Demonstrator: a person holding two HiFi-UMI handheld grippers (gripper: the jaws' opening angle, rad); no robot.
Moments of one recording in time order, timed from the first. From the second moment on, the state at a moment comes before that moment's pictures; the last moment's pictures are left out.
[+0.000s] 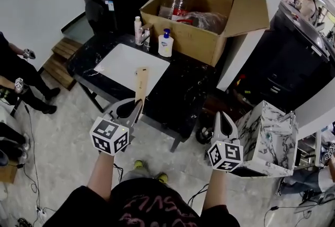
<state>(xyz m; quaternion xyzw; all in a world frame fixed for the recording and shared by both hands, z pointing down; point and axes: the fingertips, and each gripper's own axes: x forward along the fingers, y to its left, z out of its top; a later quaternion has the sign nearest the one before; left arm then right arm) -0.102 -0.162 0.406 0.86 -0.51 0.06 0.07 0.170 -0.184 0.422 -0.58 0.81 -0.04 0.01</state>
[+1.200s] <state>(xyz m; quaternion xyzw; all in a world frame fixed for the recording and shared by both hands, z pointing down) -0.095 -0.319 0.407 0.89 -0.45 0.05 0.07 0.158 -0.315 0.408 -0.61 0.79 -0.03 -0.01</state>
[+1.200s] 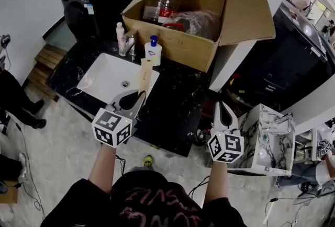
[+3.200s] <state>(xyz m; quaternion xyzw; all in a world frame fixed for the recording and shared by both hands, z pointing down) -0.028 -0.395 0.495 0.90 -0.37 0.13 0.16 0.195 -0.389 0.410 -0.64 0.76 -0.03 -0.01</state>
